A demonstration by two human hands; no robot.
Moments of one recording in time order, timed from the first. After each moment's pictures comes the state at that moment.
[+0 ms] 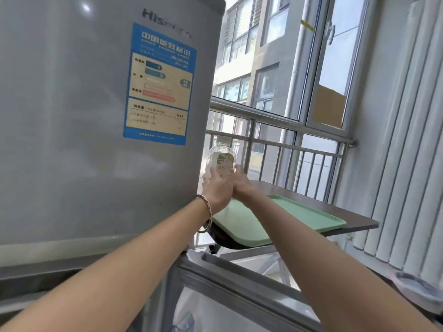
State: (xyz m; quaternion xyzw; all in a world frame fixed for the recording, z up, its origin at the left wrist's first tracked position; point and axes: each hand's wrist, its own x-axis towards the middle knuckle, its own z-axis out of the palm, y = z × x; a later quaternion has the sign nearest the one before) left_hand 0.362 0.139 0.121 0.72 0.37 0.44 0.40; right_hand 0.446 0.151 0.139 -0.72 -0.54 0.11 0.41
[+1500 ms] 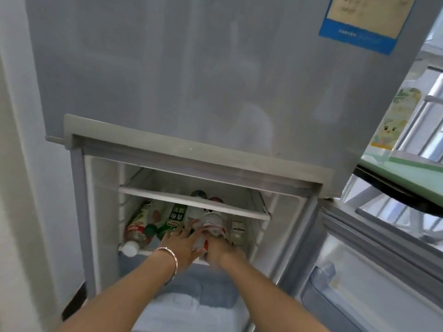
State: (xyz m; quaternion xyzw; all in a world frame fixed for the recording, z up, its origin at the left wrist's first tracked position) left_hand 0.067 0.165 -0.191 0.76 0.63 0.03 0.11; right_hand 0.200 0.213 -0.208 -0.62 -0.76 0.18 -0.02
